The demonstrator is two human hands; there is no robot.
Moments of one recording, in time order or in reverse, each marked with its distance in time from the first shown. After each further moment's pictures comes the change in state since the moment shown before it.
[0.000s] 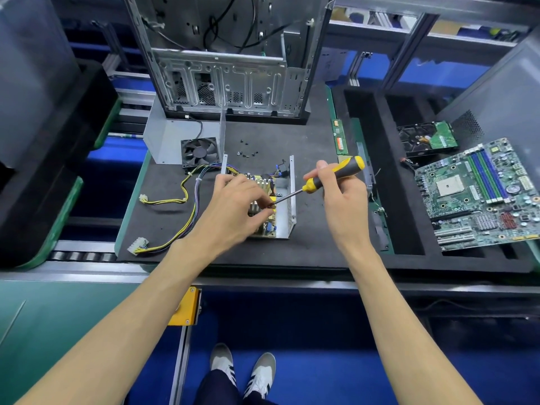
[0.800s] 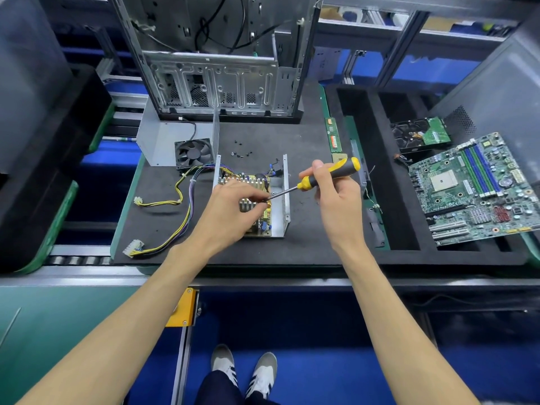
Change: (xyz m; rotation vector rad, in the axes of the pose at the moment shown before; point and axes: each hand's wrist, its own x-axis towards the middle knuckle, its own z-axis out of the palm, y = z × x) left_hand 0.001 0.014 -0.005 -0.270 -0.011 -0.250; right_hand -0.001 0.005 -0.003 0.081 0.000 0.005
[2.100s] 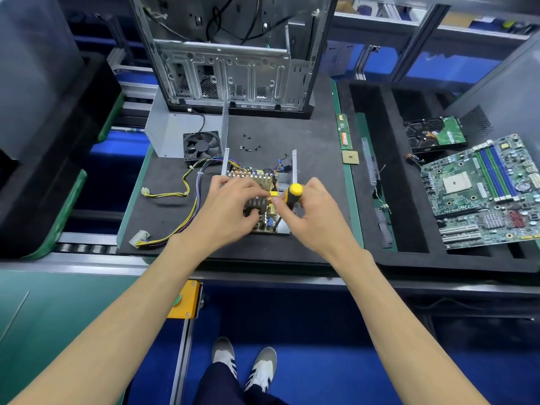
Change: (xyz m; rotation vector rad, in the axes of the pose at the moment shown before) left_hand -0.001 -0.032 0.003 0.361 -0.084 0.123; right_hand -0.006 0.031 0.012 -0.722 -0.367 -0.299
